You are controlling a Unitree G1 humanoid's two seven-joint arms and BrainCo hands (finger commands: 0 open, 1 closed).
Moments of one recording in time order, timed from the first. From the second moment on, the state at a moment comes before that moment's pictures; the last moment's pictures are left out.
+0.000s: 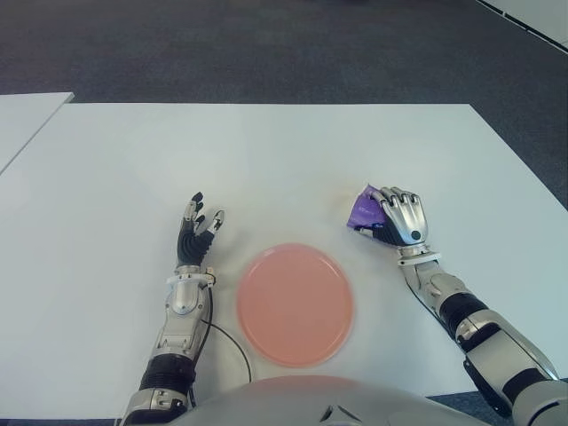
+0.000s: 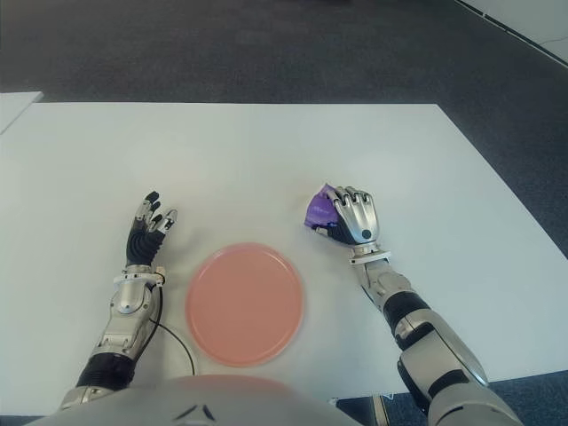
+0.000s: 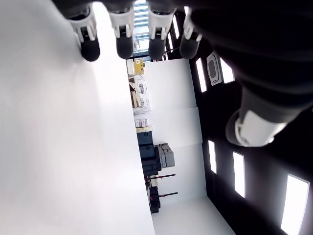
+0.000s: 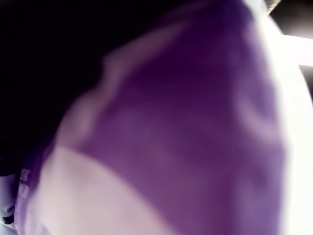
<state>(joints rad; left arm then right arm) 0.06 0.05 0.07 0.39 0.09 -0.44 0.19 -0.40 -0.53 0.61 0.89 -0.95 -0.18 -1.08</state>
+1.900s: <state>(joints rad) 0.02 0.05 0.07 0.43 0.08 -0.46 0.19 -0.20 -0.33 0.24 0.05 -0.54 -0.37 -0.59</state>
